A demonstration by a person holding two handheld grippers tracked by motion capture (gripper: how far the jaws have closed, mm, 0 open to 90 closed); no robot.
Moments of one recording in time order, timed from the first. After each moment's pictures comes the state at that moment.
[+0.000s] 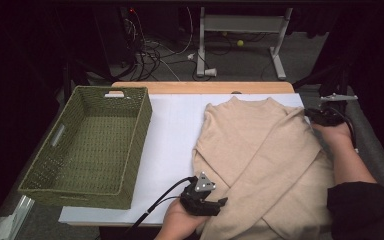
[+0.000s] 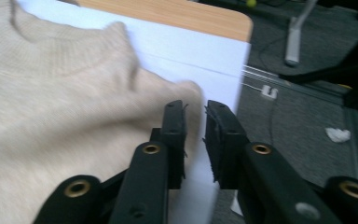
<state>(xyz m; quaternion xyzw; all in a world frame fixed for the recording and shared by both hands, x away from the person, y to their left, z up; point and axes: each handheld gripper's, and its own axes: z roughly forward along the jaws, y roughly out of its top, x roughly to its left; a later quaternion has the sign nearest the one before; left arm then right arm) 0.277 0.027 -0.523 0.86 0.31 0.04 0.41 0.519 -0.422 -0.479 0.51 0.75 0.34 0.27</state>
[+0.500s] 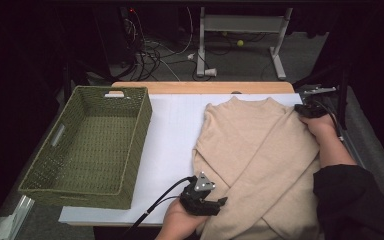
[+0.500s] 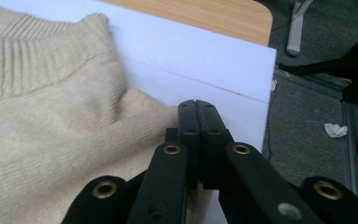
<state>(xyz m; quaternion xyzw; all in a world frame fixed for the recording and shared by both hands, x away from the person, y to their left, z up) 0.278 0.027 -0.523 0.86 0.32 0.04 0.41 0.567 -0.405 -0.498 0.52 0.76 0.29 0.27</state>
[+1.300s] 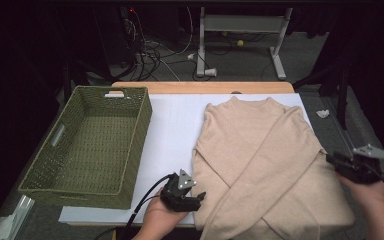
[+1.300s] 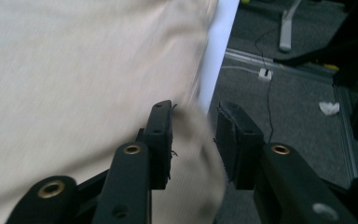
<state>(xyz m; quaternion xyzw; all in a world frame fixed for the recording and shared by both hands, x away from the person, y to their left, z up) 0.279 0.076 -0.522 0.86 0.36 0.11 0.35 0.326 -0.446 -0.493 0.53 0.72 0.35 0.28</state>
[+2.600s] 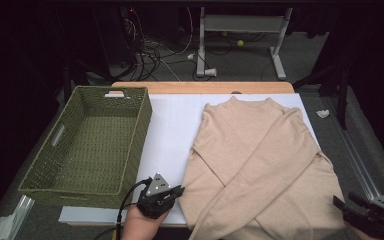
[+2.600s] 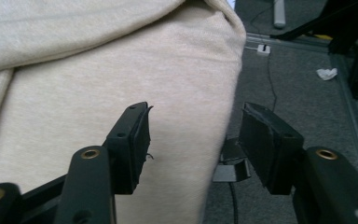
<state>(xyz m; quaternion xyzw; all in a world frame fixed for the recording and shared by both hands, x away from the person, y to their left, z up) 0.256 0.129 -0.503 0.83 0.37 0.09 0.42 0.214 -0.436 -0.509 0.55 0.70 0.35 0.28</state>
